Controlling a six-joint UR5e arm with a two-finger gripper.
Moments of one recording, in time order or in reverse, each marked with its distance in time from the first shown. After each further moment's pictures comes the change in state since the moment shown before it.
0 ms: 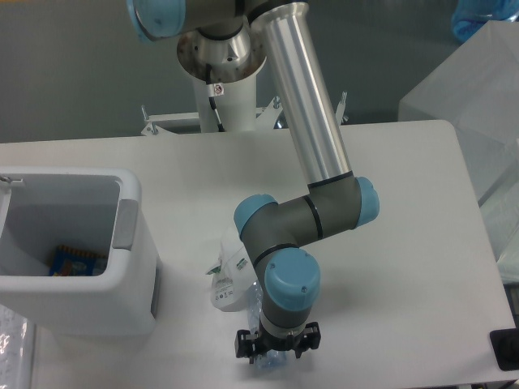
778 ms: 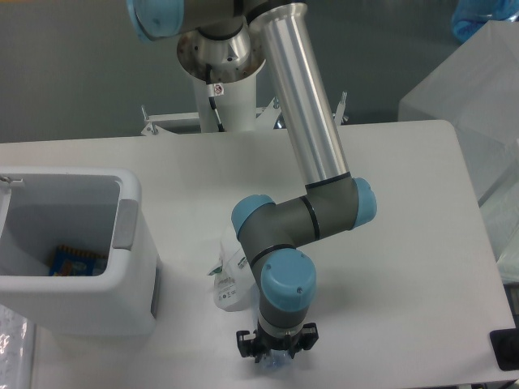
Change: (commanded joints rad) arm -0.008 0.002 -0.003 -0.002 0.017 0.000
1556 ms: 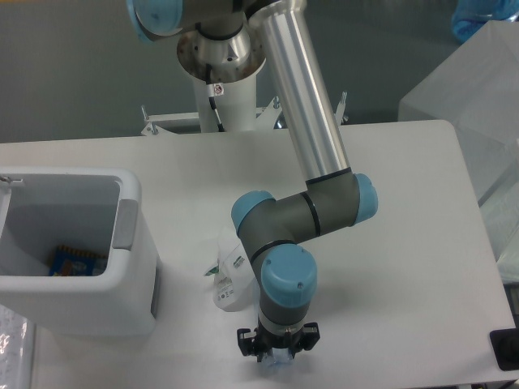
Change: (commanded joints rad) arm 0.020 0.041 0.005 0.000 0.000 0.054
